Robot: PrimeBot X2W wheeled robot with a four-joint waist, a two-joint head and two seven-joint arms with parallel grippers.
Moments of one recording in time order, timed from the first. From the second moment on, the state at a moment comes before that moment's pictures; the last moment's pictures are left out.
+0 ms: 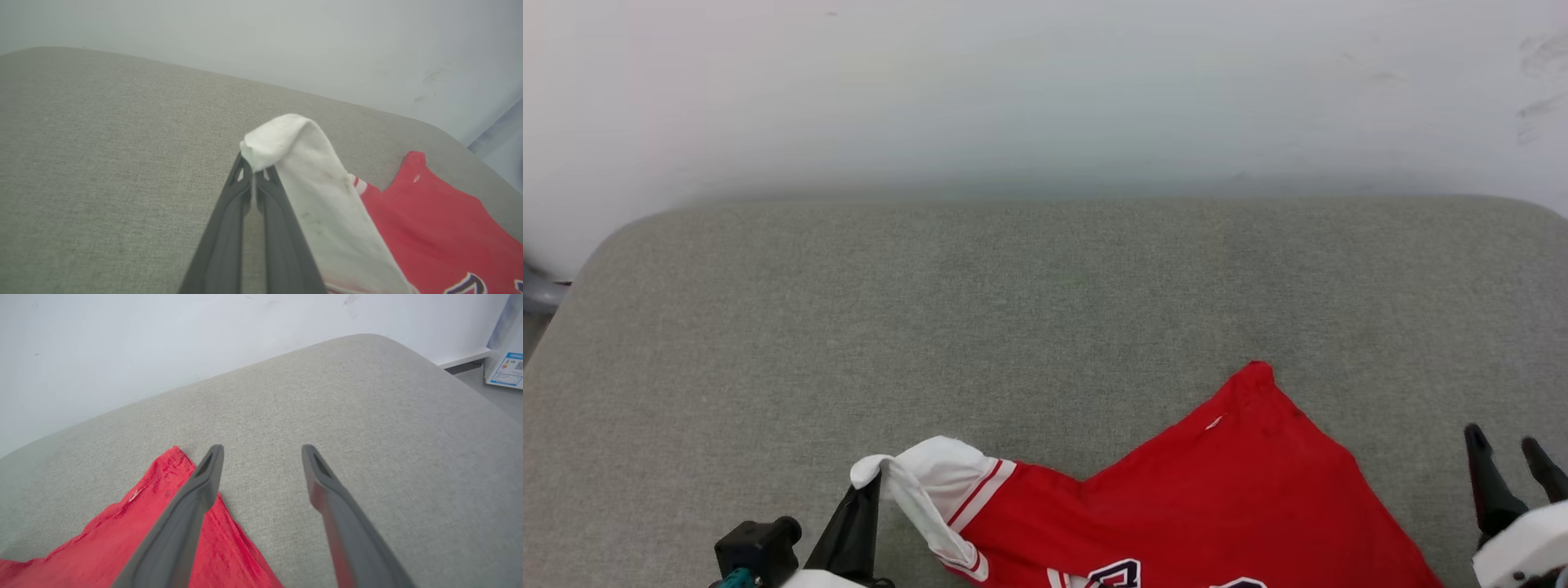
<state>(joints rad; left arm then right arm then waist) 0.09 0.14 -0.13 0.16 -0.41 -0.10 -0.21 0.08 -0.11 -0.32 0.04 0.39 0.13 0.20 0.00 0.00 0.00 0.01</state>
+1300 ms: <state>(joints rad) -0.16 0.11 -0.25 0.18 -0.43 -0.13 -0.26 -0.60 -0.47 0.41 0.51 0.63 0.13 0.86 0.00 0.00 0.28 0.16</state>
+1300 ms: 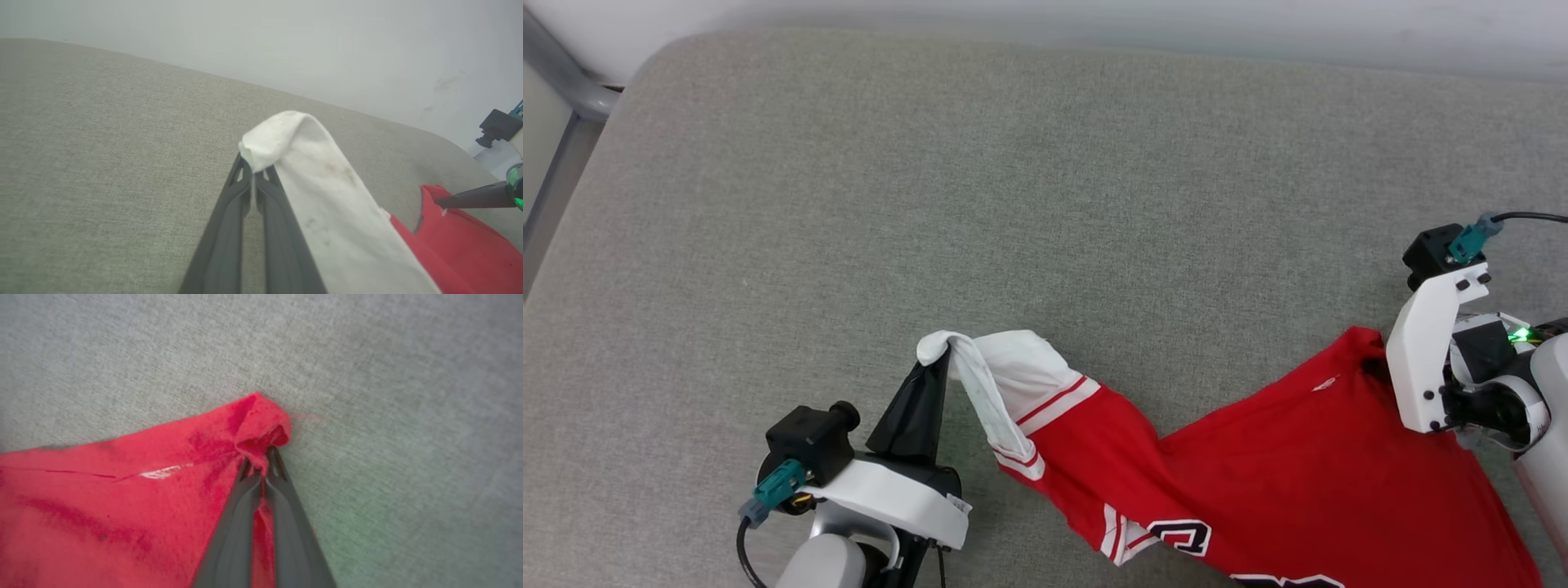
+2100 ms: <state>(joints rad) -0.59 0.28 -0.25 0.36 -0.46 -0.13 -0.24 -0.78 -0.39 0.19 0.57 0.41 0.13 0.45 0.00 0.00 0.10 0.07</state>
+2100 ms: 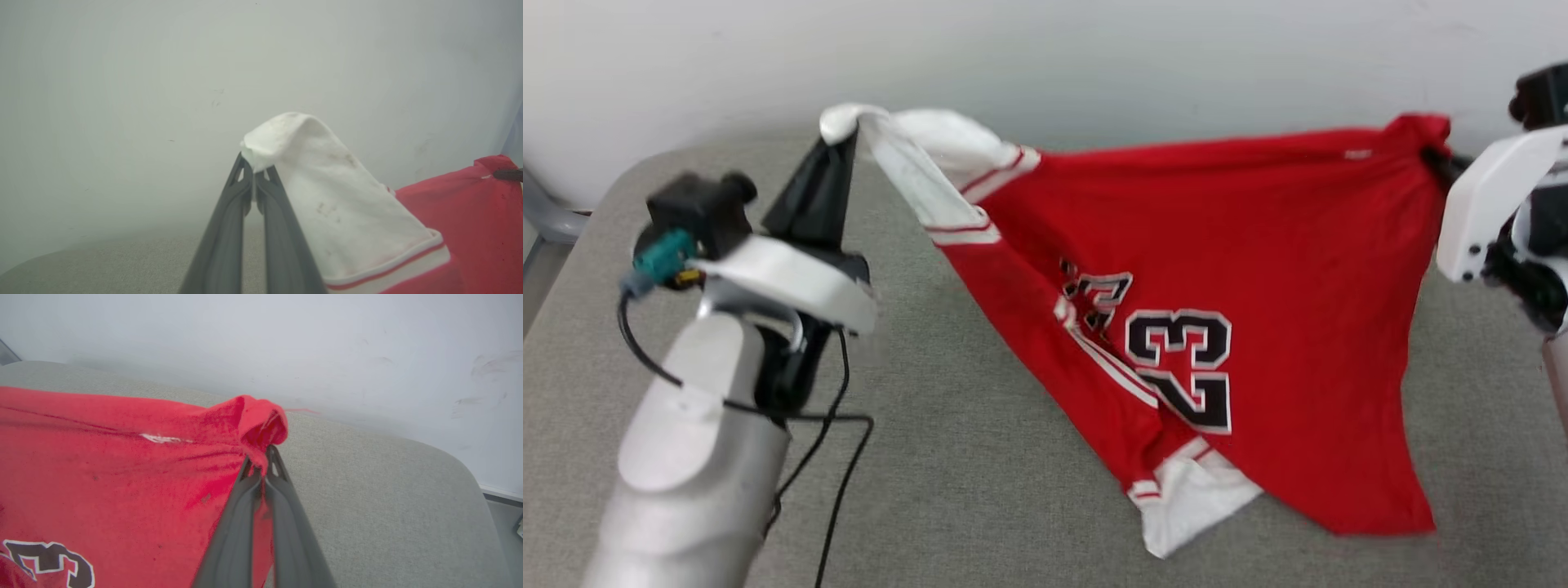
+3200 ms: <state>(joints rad) -1.64 0.46 -0.32 0.89 -0.59 -0.13 -0.19 -1.58 -0.23 -0.09 0.68 0.07 0.13 0.22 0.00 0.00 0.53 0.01</state>
